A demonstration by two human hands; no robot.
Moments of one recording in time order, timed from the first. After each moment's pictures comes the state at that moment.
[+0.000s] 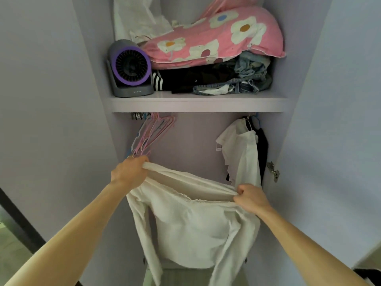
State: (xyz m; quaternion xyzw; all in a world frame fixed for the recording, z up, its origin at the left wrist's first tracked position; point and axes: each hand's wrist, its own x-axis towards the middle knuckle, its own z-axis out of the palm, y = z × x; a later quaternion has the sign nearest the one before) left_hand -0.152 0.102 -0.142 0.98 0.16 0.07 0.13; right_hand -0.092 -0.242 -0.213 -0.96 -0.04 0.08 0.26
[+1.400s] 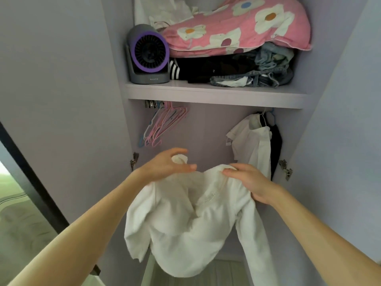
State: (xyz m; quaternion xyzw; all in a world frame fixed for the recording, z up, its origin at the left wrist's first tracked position) left_hand -0.177 0.064 -0.131 0.86 0.02 -0.03 0.51; right_hand -0.124 -0.202 -0.146 -0.74 -0.17 0.24 0.61
